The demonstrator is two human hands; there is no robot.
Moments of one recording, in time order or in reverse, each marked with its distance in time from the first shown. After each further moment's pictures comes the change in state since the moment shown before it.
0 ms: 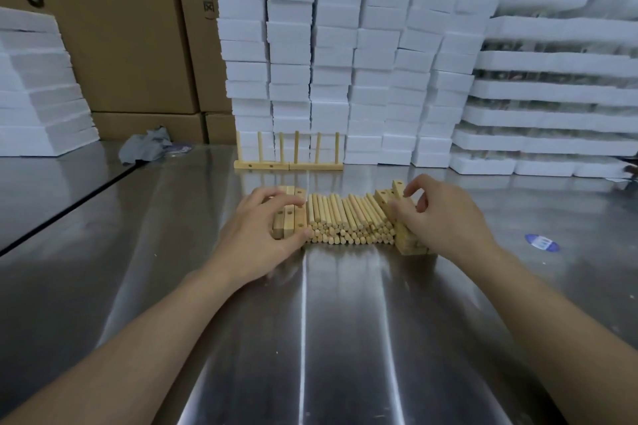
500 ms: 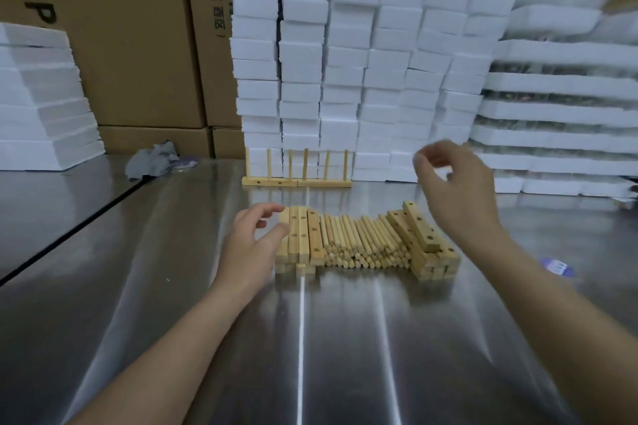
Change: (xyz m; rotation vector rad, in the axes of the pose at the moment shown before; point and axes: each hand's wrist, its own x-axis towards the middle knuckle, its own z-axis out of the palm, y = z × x) left_hand 0.008 -0.009 -0.005 -0.545 0.213 -0.295; right_hand 0.027 -0.052 -0.028 0.366 0.339 -0.083
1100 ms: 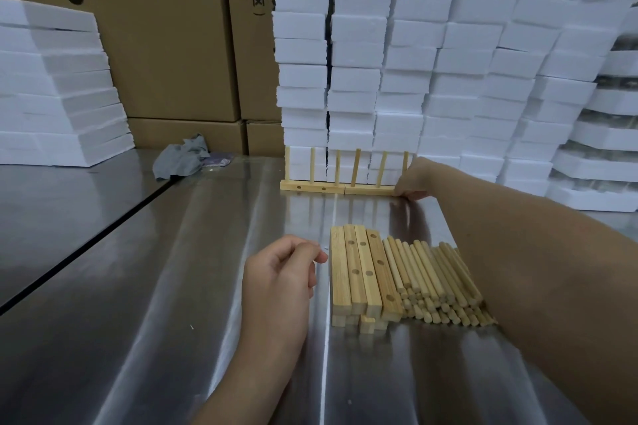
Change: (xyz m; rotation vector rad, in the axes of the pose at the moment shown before) left_hand 0.009 -0.001 -0.008 -0.338 0.154 -0.081; right_hand 0.145 0.061 0.226 -0.337 -0.828 0.519
